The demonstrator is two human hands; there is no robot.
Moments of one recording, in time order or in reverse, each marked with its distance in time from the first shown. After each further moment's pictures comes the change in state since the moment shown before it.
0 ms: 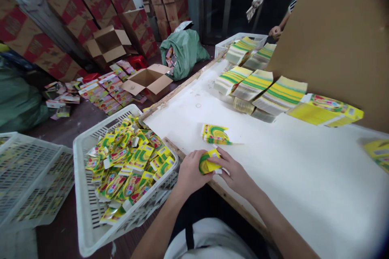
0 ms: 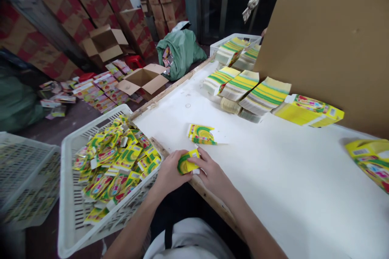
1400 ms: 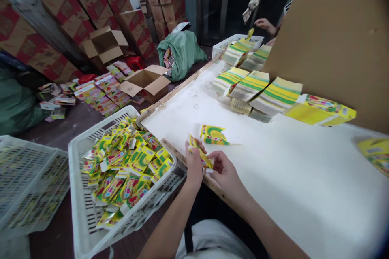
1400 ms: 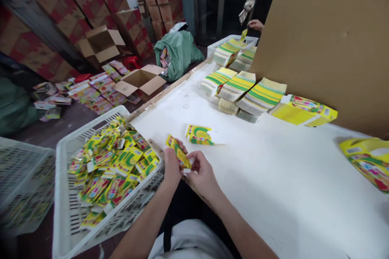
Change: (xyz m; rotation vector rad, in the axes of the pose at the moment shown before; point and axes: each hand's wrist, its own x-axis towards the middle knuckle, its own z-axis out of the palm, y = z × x) left_hand 0.035 0.016 0.030 -1.165 0.519 -0.297; right_hand 0.012 -0.024 0.031 0.663 0.229 0.392
